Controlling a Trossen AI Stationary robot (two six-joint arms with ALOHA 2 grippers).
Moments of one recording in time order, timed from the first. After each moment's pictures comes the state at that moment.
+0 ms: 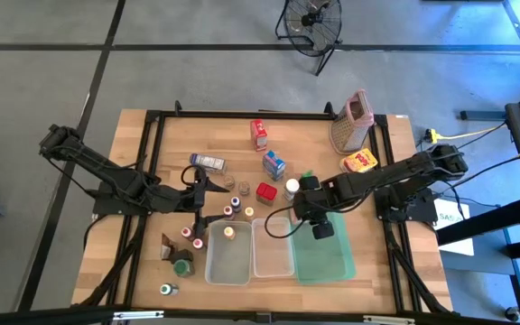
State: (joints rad) left arm -0.44 1.03 0.74 -0.07 -0.53 -0.12; right arm 0.25 1.56 1.12 -0.82 0.08 -0.03
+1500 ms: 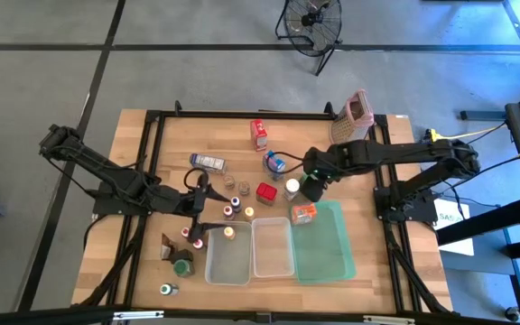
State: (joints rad) left arm -0.44 1.03 0.74 -0.08 -0.37 -0.14; right arm 0.01 1.42 1.20 -1.02 0.18 0.60
